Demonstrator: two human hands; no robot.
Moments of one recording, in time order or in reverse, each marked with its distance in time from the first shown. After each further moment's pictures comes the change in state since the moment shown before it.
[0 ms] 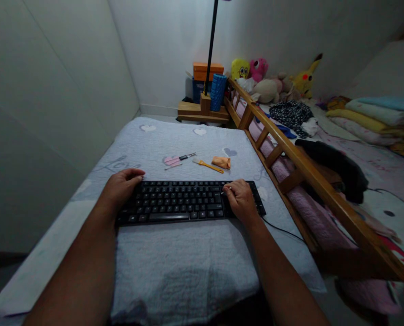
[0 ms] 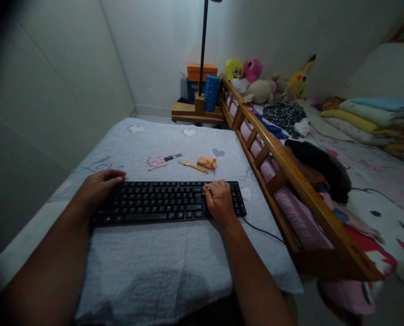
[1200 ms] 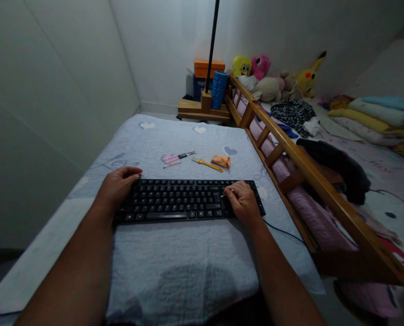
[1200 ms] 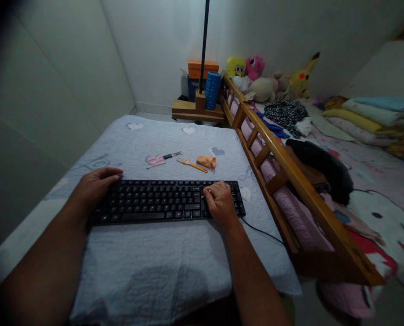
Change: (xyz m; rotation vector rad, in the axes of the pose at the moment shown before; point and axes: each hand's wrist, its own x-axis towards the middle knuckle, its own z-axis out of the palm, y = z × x) left_hand 0.000 -0.005 0.005 -0.100 0.021 -0.053; right_hand -0.005 0.000 -0.012 0.127 -0.057 0.045
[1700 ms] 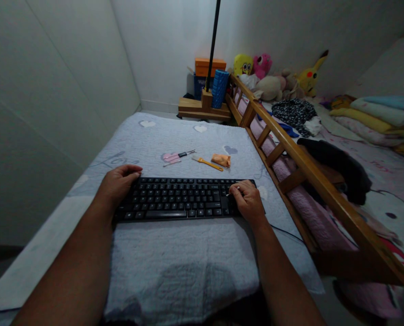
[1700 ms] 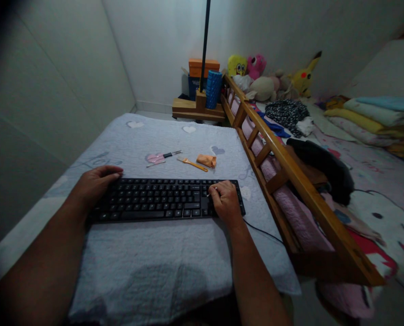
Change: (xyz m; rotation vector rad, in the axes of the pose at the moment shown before) left_hand -0.001 0.001 -0.001 0.041 -0.004 0.027; right_hand -0.002 0.011 -0.007 0.004 0.046 0.070
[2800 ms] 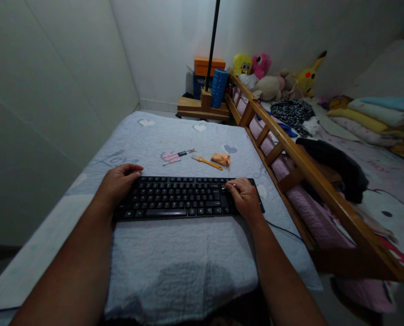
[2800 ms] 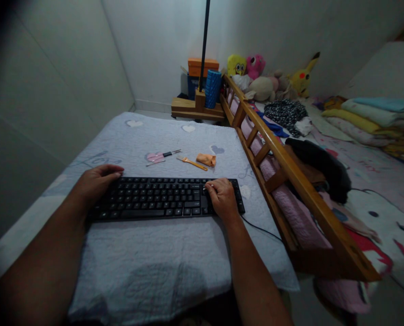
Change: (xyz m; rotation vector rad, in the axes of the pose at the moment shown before) left_hand -0.001 0.002 0.000 0.086 -0.027 0.021; right_hand 0.005 0.001 0.009 0.026 0.017 -0.023
